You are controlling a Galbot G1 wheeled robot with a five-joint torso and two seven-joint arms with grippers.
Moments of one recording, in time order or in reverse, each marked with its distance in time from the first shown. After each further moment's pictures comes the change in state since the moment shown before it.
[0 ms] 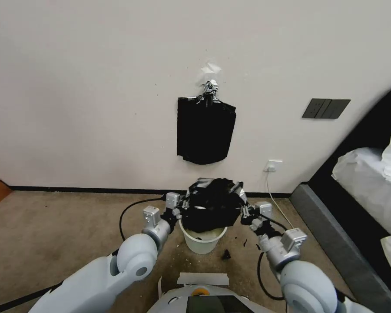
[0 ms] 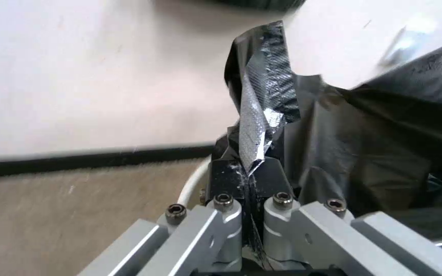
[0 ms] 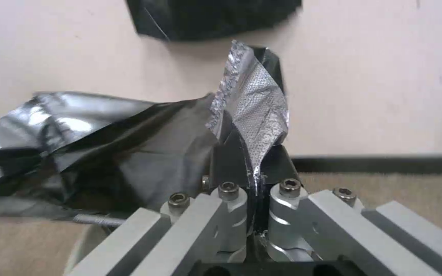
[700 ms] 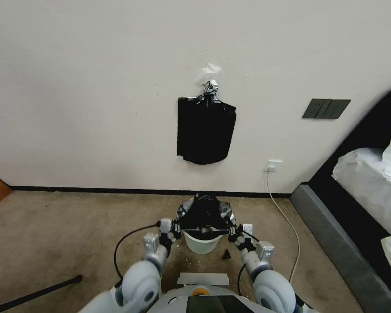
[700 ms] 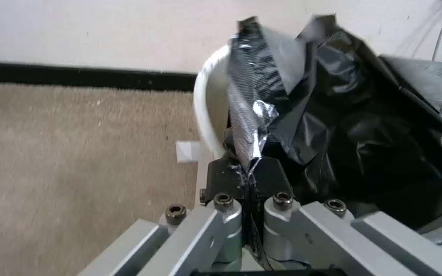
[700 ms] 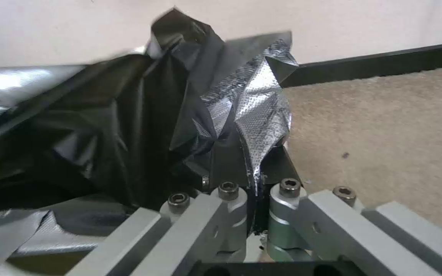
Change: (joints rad) left arm 0.364 -0.157 -0.089 0.000 0.253 -0.019 0.020; right arm -0.069 0.116 -0.099 -0.144 -0.092 -0.001 0.062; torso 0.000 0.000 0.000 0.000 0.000
